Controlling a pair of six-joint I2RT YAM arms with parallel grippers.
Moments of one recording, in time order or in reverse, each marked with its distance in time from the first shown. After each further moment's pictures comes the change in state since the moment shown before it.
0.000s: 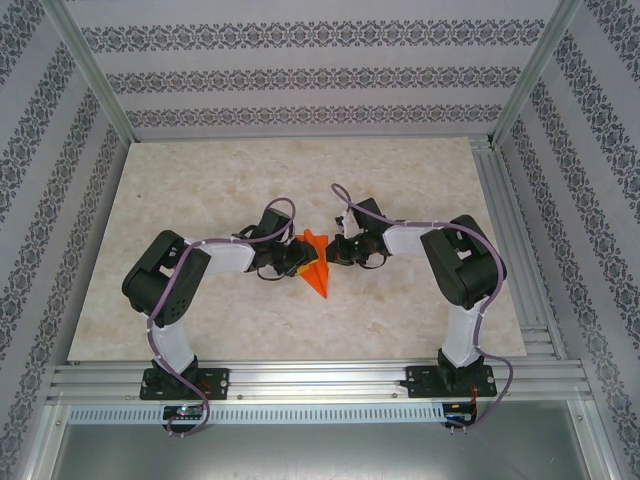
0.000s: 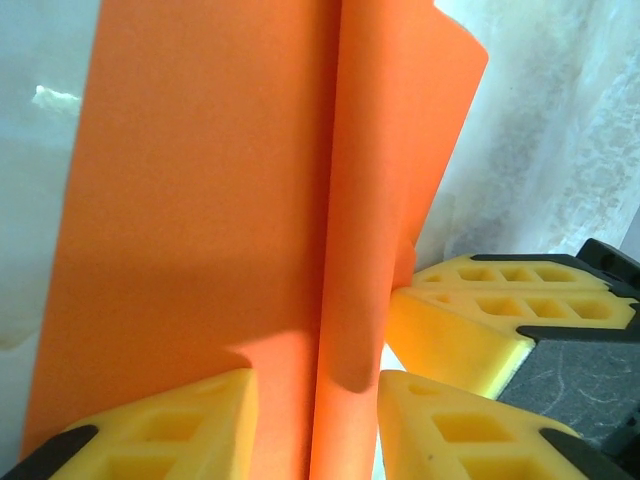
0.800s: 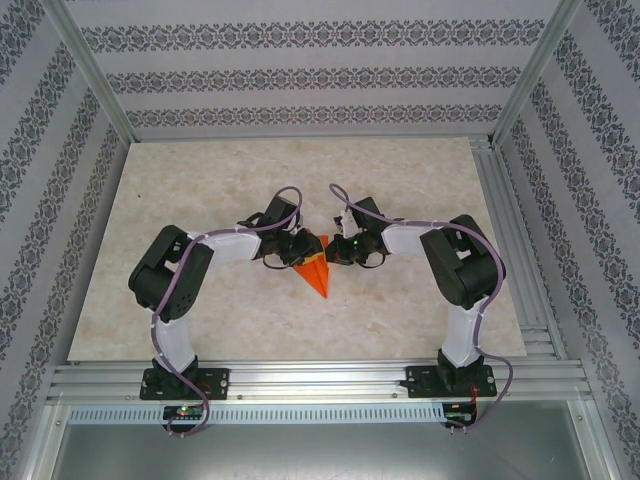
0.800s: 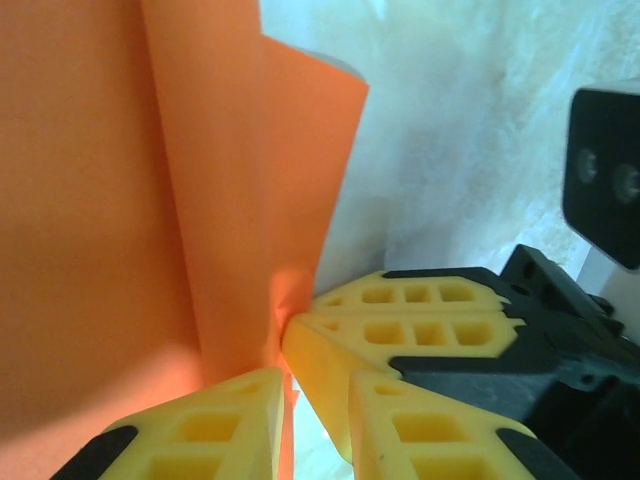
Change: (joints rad) left arm 0.000 0.053 0.144 -0.098 0.041 0.046; right arm 0.007 0.002 0.015 -0.030 0.016 -0.023
